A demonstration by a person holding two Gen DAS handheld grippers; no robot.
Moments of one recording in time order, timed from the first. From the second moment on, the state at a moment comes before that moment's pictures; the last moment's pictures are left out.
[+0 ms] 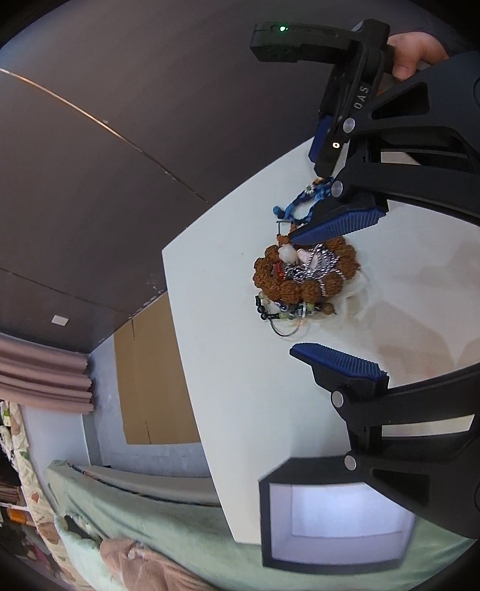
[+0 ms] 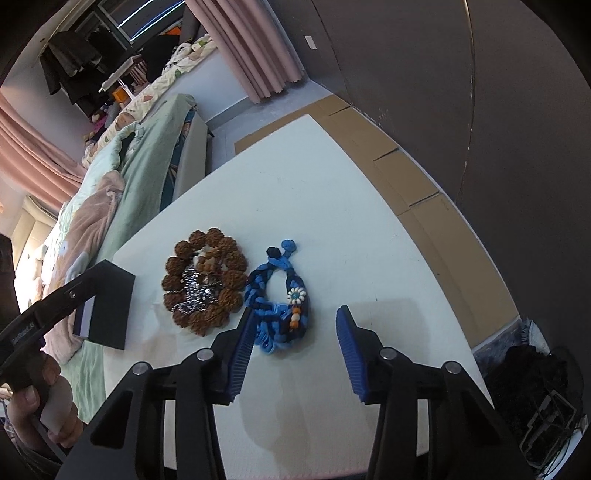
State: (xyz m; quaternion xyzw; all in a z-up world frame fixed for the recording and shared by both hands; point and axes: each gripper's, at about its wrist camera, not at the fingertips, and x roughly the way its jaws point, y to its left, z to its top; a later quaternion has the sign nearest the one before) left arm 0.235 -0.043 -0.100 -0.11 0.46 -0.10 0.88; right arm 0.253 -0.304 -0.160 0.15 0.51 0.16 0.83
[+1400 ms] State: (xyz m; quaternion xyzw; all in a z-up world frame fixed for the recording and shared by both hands) left arm 0.230 -0.056 -0.028 -0.09 0.43 -0.12 0.89; right arm 0.242 -0.314 -0.146 0.18 0.47 0.18 0.85
